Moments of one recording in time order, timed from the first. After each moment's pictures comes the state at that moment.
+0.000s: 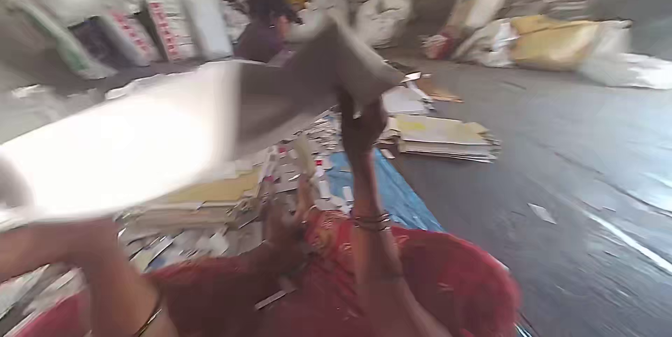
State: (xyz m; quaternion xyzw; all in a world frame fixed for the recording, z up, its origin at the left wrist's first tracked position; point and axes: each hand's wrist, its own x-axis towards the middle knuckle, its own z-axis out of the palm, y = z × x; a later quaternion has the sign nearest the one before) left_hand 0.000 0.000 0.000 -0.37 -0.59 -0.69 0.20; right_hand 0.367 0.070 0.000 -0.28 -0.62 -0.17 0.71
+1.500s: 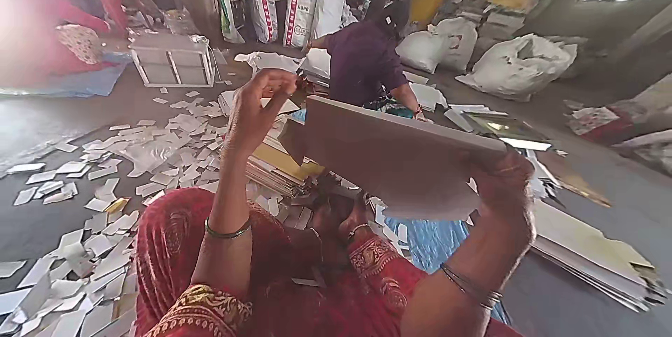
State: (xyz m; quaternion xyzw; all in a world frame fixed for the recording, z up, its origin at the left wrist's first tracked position) left_hand -0.020 0.017 0.044 -0.69 -0.43 -0.59 0.02; right_hand 0.396 0.075 0.007 -0.34 -0.70 0.17 0.60
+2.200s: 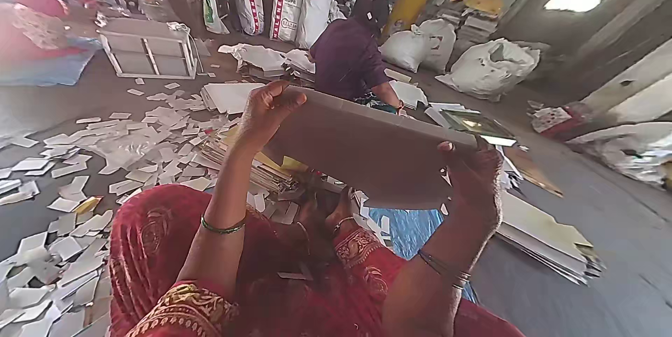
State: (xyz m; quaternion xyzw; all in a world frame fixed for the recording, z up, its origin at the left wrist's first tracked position) left_hand 0.014 0.036 0.028 -0.64 -0.35 -0.66 -0.17; right_hand 0.392 0.071 0.011 -0.30 -0.69 0.23 0.62
